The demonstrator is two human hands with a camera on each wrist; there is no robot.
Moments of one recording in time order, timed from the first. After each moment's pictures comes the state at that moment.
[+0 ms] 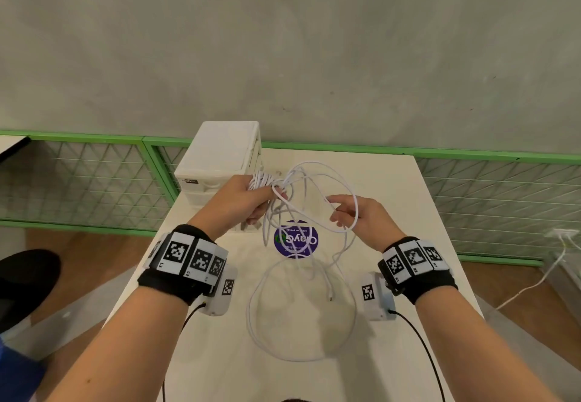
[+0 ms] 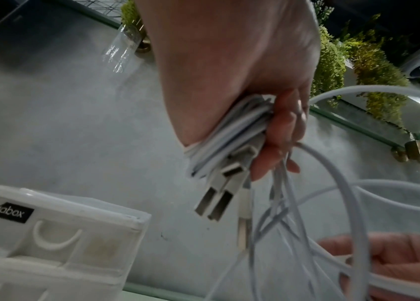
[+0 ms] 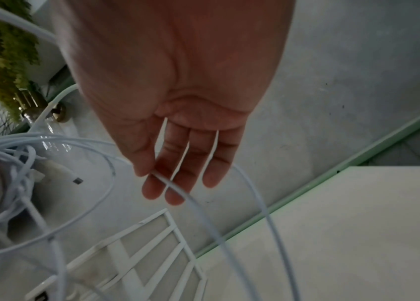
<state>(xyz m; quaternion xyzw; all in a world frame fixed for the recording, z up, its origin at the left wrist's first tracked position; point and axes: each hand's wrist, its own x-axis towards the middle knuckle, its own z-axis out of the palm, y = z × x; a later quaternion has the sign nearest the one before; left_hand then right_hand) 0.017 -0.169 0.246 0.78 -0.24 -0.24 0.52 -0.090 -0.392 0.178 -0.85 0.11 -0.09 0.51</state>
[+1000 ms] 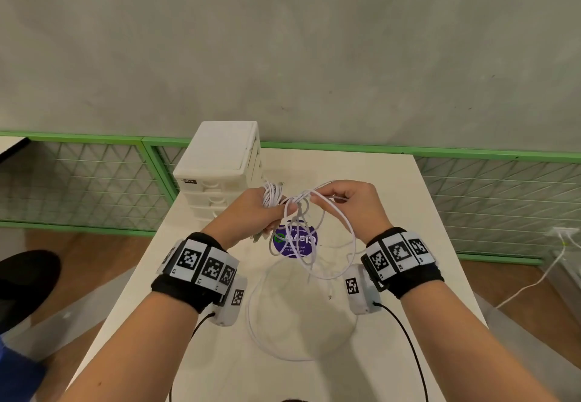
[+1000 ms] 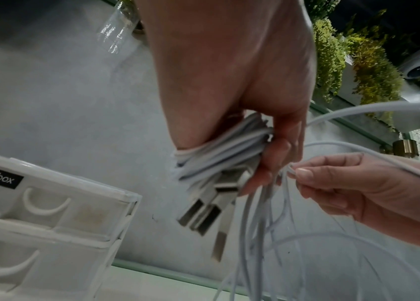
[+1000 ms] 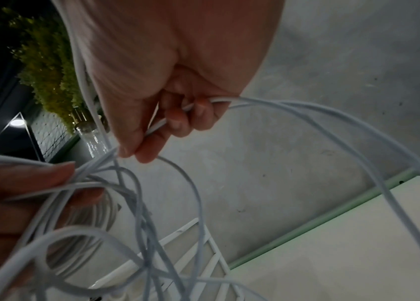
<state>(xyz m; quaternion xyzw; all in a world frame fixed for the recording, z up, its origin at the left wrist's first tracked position) 0.004 -0.182 0.230 0.81 -0.25 -0.26 0.46 -0.080 -0.363 0.207 -0.80 0.04 -0.23 0.56</state>
